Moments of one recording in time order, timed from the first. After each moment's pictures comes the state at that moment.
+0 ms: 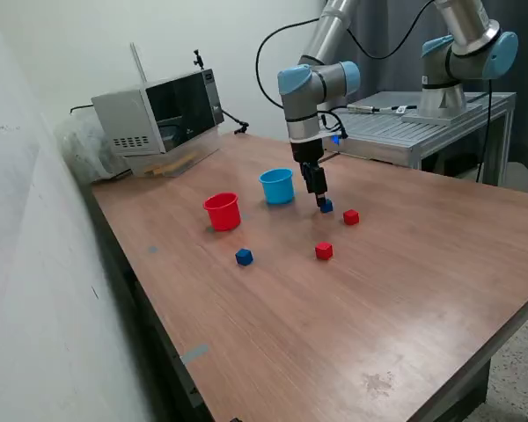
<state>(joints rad) -0.13 -0.95 1.78 -2.39 -1.54 3.44</state>
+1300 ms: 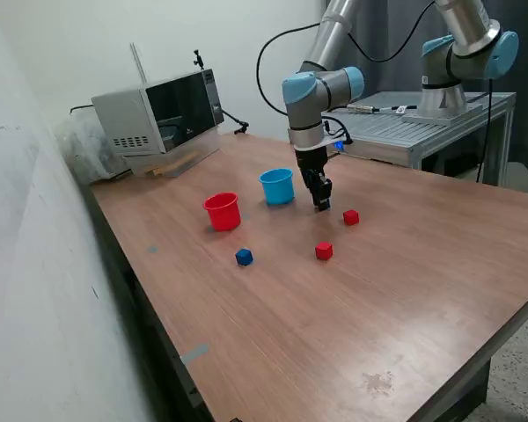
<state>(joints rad) -0.11 -0.92 1.77 -2.38 -1.61 3.31</state>
